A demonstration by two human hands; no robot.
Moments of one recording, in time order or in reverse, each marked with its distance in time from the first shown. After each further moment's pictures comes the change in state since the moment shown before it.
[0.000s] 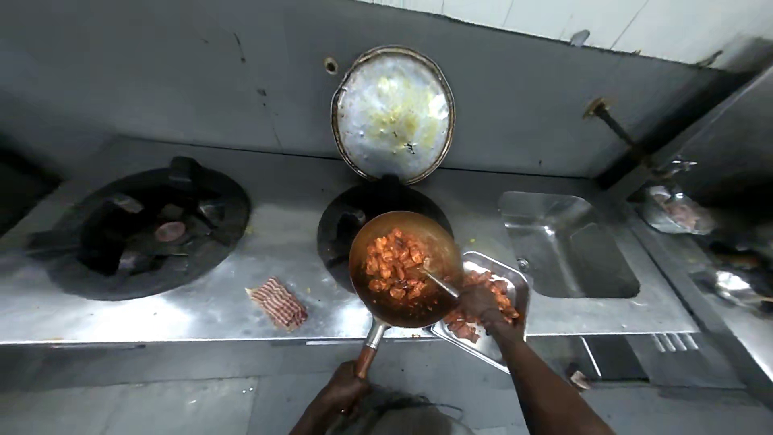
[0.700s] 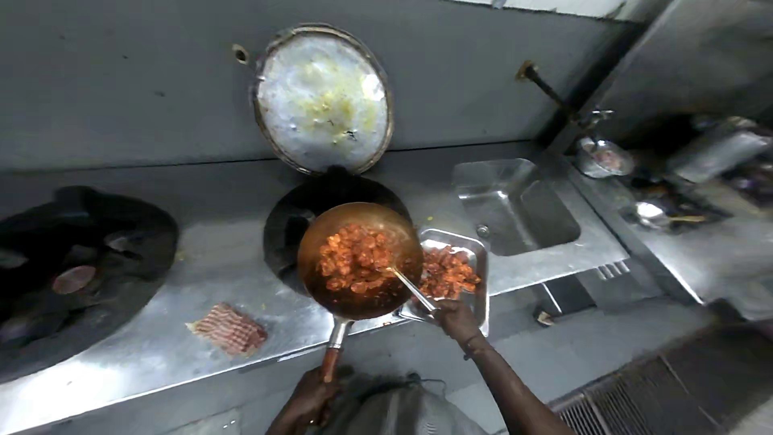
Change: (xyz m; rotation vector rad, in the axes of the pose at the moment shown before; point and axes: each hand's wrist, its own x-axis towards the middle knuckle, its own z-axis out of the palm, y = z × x) left_hand -0.008 0.005 -0.003 -0.018 -0.001 -0.007; right_hand -0.100 0.047 0.052 0.718 0.095 0.067
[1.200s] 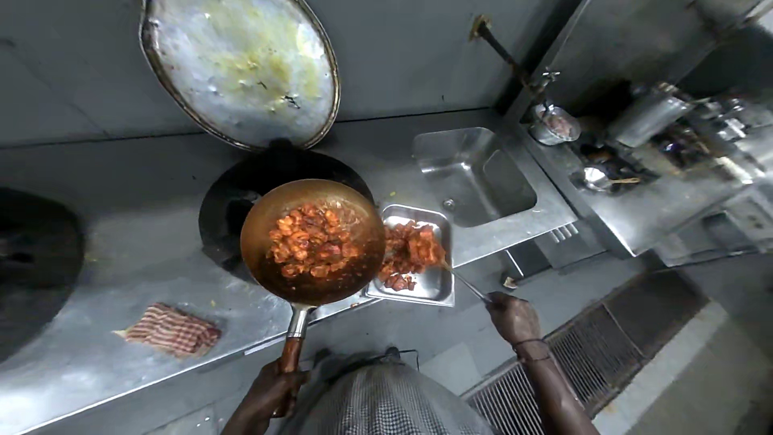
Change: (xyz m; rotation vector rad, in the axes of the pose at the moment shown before) left_hand -0.005 0.001 0.005 -0.030 0.040 0.008; right_hand -0.092 0.055 -0.132 -0.679 0.337 0.171
